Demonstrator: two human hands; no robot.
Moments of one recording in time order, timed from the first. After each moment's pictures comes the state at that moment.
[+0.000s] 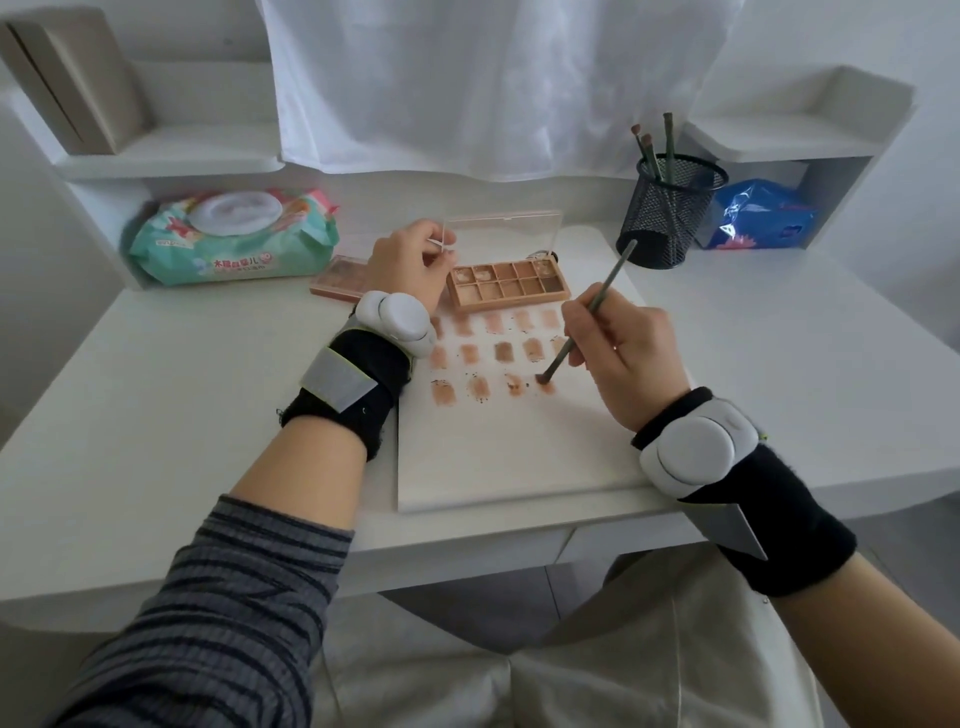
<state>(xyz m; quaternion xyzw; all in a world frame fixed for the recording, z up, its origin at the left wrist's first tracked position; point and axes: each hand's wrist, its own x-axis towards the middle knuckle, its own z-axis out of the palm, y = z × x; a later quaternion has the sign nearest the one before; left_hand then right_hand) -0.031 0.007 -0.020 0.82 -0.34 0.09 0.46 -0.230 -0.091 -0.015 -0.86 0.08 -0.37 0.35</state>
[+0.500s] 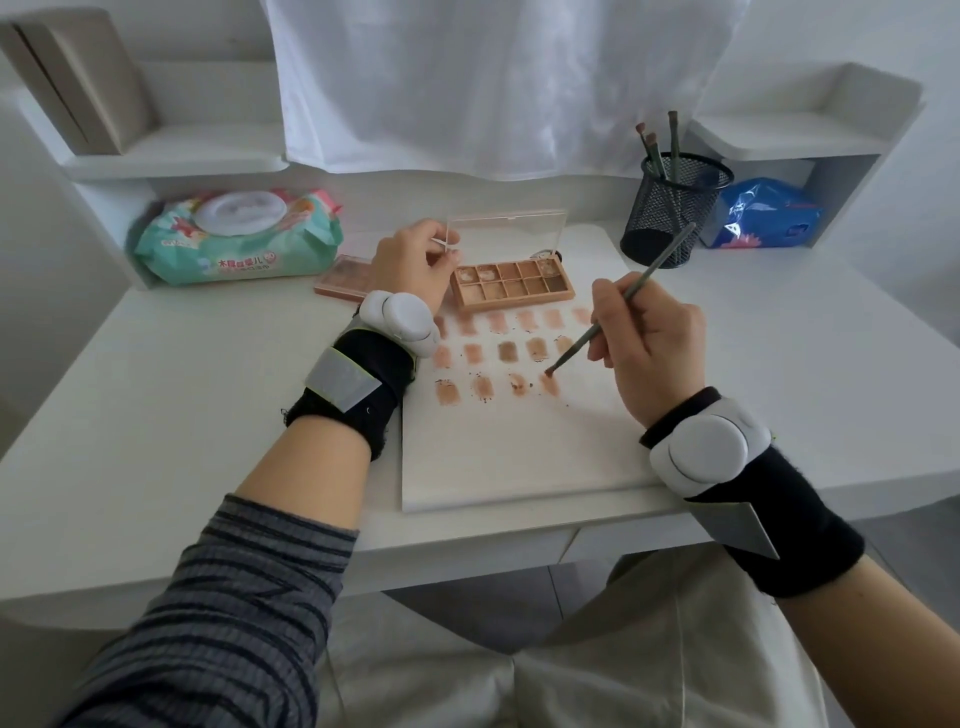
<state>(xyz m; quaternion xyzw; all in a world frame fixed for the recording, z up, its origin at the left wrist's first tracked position) -0.031 0.007 -0.019 0.82 -0.34 0.09 0.46 -0.231 -0.093 -0.016 -0.79 0.11 -0.44 0.41</state>
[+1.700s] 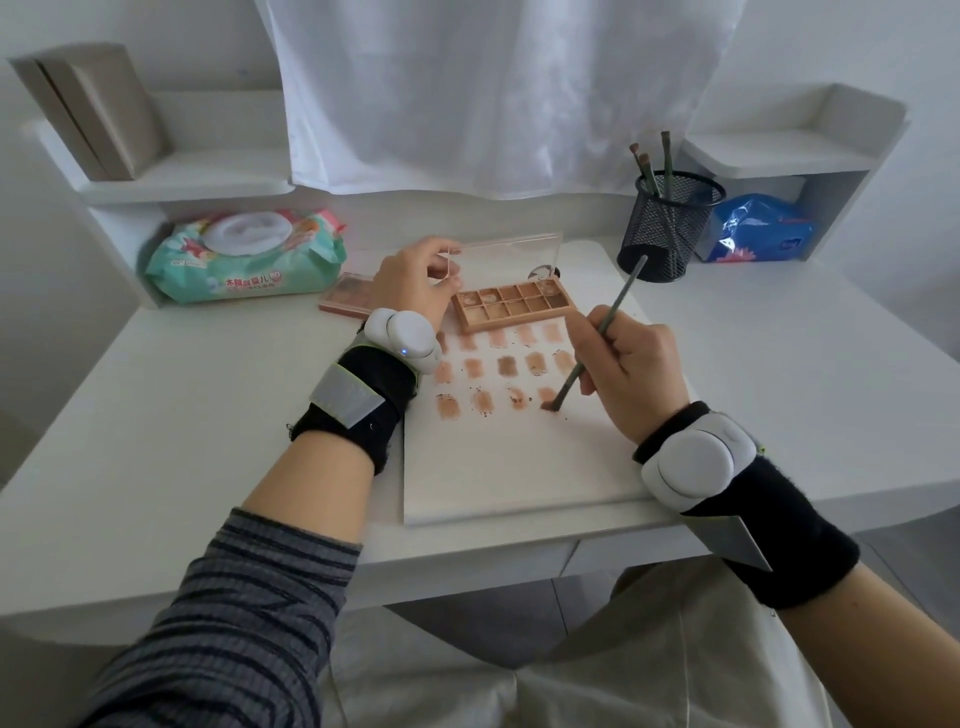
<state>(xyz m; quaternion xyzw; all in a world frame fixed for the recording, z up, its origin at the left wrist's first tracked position) -0.028 0.007 -0.022 0.82 -0.34 0.07 0.46 -0.233 -0.090 -0.016 -0.83 0.08 -0.38 0.40</state>
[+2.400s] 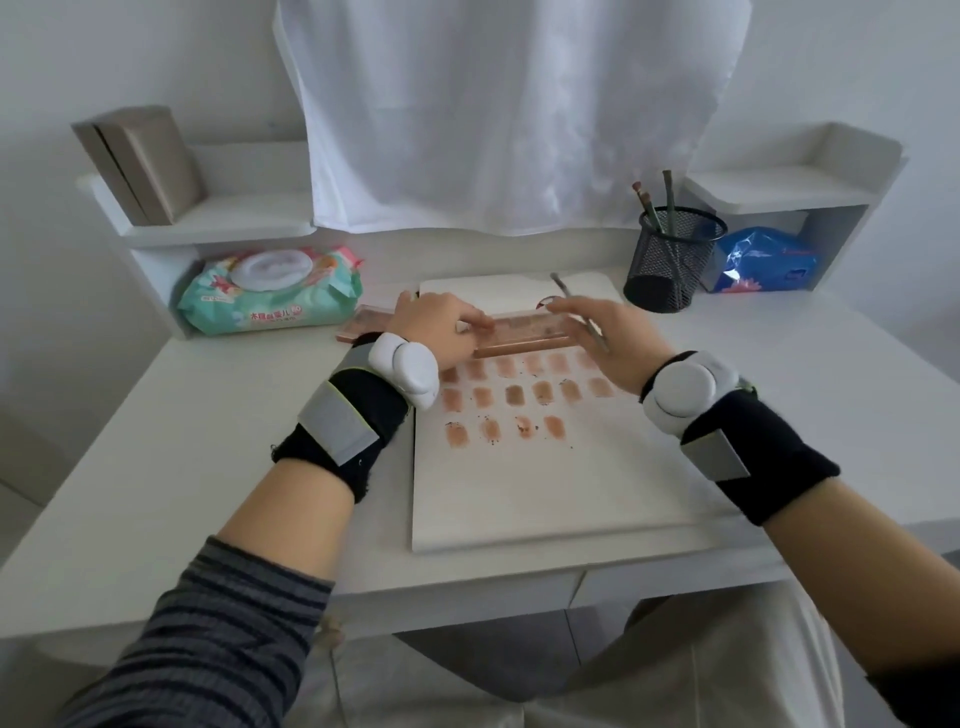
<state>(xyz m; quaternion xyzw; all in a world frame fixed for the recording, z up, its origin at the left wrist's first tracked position) -0.035 0.011 0.000 0.87 -0.44 -0.01 0.21 -0.184 -0.154 -0.005 -0.95 0.10 -0.19 0.21</state>
